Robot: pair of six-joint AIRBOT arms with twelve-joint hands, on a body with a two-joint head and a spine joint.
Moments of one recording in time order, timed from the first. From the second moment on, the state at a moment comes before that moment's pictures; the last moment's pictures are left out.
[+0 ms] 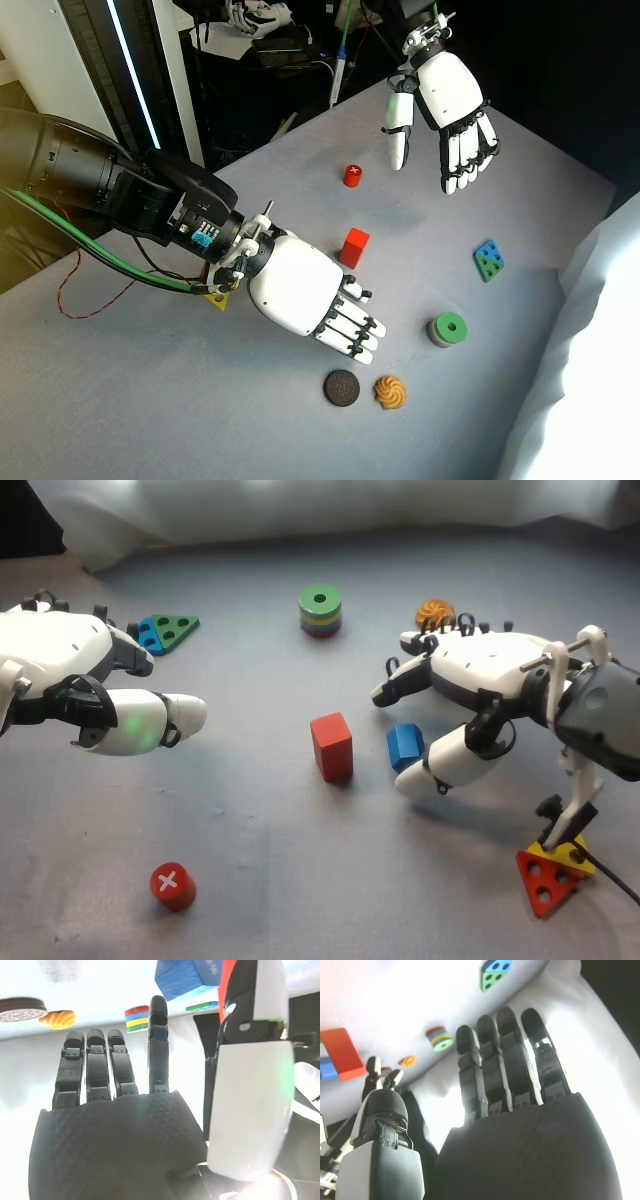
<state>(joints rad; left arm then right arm) 0.27 -0.77 0.69 -1.43 -0.74 2.18 -0.33 -1.28 1.09 1.11 0.55 -1.70</state>
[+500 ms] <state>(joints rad) 0.27 -0.77 0.69 -1.43 -0.74 2.17 -0.34 -1.30 1.11 1.11 0.55 -1.68</state>
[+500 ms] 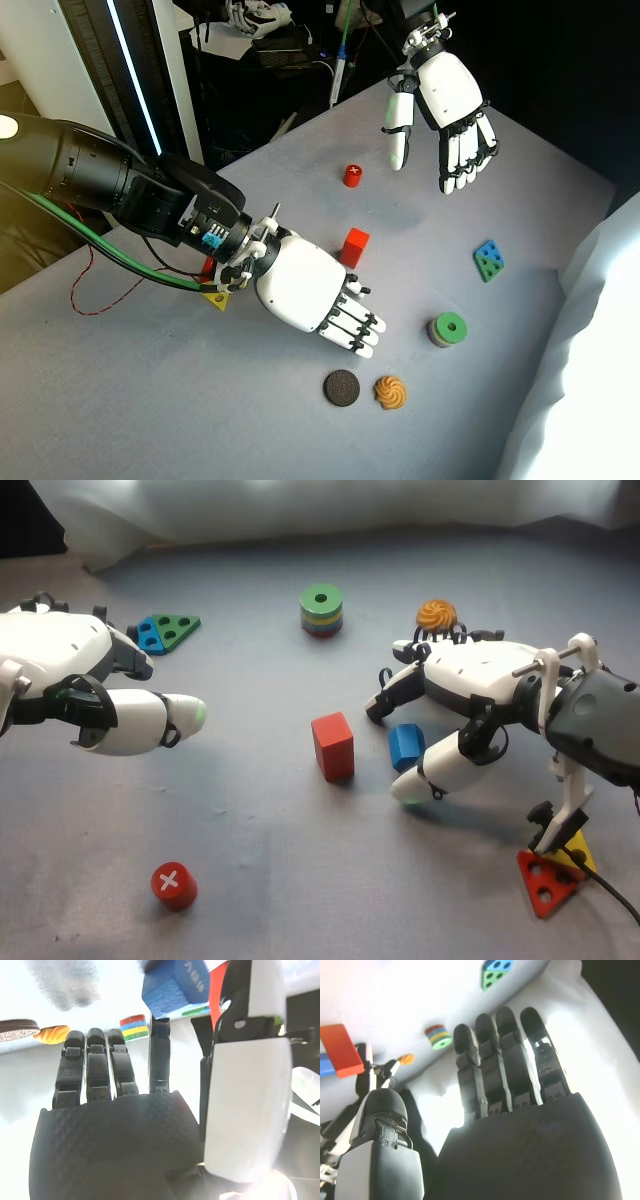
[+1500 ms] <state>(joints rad) 0.27 -0.78 0.67 -1.46 -0.83 2.17 -0.34 -1.31 1.11 1.10 0.58 -1.65</state>
